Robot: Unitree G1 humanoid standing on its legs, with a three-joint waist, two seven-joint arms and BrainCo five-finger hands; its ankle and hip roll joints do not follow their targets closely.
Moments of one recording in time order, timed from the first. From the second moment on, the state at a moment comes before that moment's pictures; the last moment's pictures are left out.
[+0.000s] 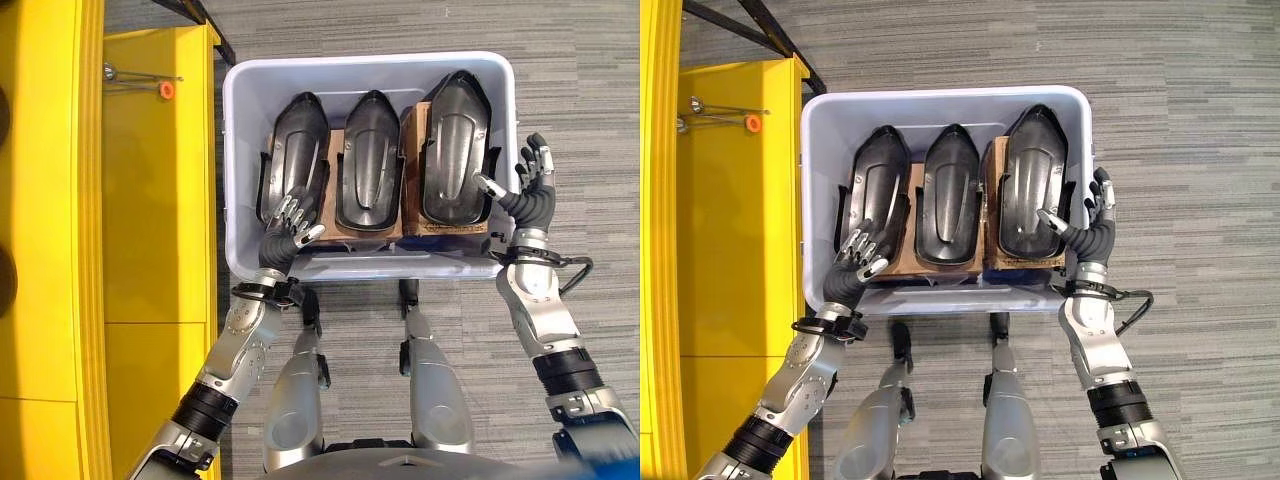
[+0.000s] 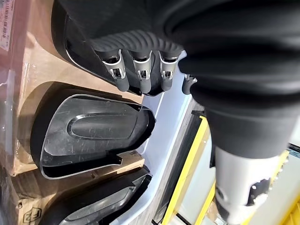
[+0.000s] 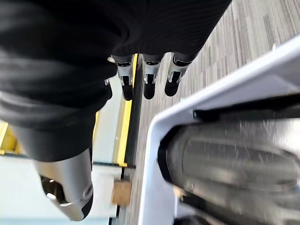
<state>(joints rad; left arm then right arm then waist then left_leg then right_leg) -0.14 0.36 -0.34 0.02 -0.70 -0.24 0.09 -0.38 -0.40 0.14 0.20 0.22 -0.24 -0.47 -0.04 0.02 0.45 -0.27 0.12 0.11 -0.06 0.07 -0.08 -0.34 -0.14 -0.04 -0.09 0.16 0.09</state>
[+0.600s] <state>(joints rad) -0.16 0.37 -0.35 0.02 -0.73 -0.26 0.13 -0.66 -0.41 0.18 0.51 0.18 -0.20 -0.53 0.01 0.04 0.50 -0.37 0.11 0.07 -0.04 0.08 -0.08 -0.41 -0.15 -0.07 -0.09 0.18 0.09</state>
